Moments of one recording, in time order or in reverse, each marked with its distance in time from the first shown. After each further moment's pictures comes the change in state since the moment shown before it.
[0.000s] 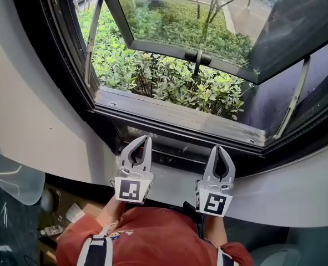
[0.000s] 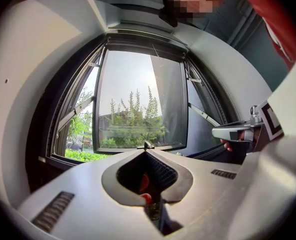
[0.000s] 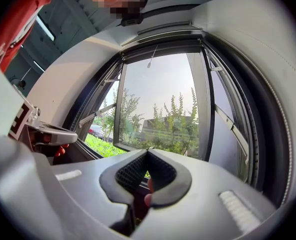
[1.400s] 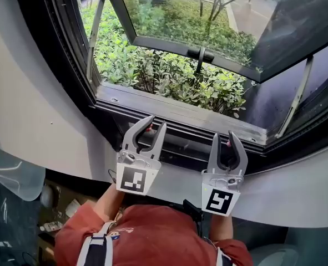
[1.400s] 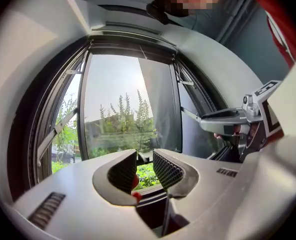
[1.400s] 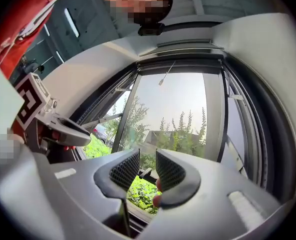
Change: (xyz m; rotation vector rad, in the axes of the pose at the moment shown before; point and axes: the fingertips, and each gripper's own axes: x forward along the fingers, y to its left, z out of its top) left arm 0.033 -0.017 0.057 0.094 -0.041 -0.097; right arm 0.025 0.004 0.084 -0.169 -0.181 0.044
